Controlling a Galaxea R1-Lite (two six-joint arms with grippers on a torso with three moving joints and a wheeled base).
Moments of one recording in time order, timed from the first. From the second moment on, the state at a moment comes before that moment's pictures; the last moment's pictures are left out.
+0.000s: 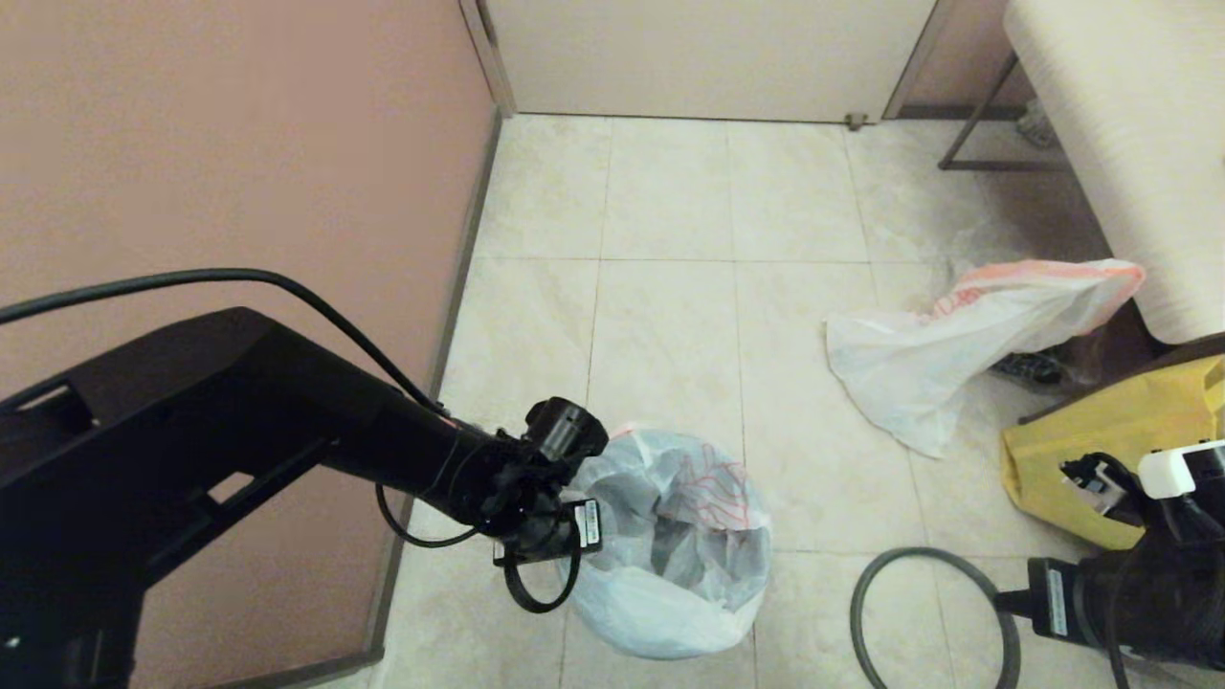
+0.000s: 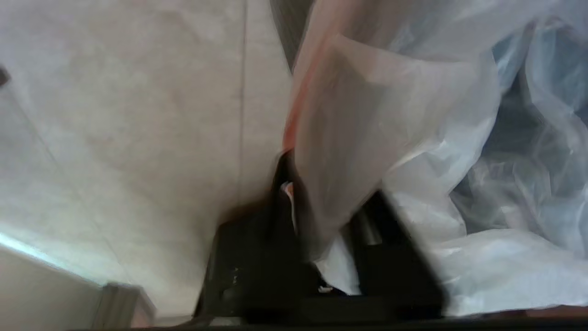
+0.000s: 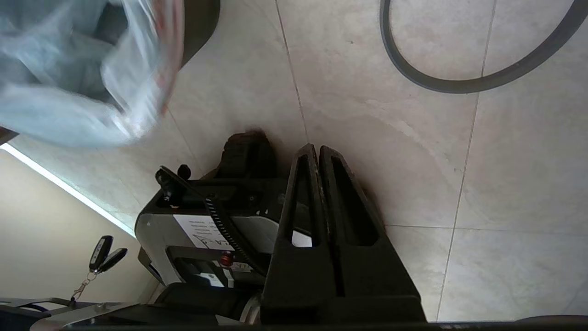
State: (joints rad) left arm -0.58 2.14 -1.16 0.10 0.19 -0.59; right arm 0.15 1.46 -0.51 -0.08 0.14 0.39
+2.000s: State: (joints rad) left arm -0.66 2.59 -1.83 0.41 0.25 -0.37; right arm 0.14 1.37 -0.39 -0.26 0.18 0.38
